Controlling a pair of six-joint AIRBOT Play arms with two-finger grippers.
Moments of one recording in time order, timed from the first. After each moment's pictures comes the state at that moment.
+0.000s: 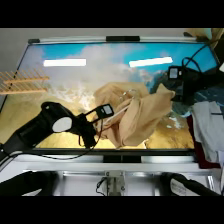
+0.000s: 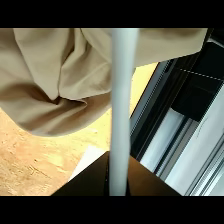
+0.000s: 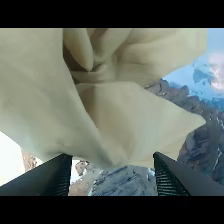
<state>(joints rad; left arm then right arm) -0.84 -1.15 1.15 1.44 -1.31 -1.20 -0.10 -1.27 1.47 -1.24 1.46 -0.06</state>
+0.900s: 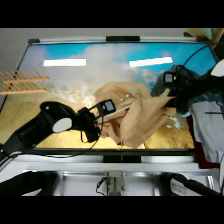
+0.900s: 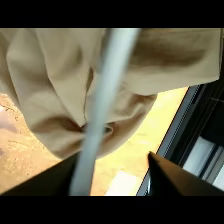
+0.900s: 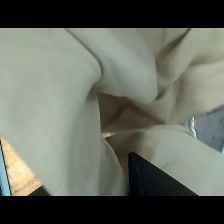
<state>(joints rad) -0.84 -1.15 1.15 1.52 -1.19 -1.16 -0.10 -1.29 1.41 -1.16 1.58 0.02</state>
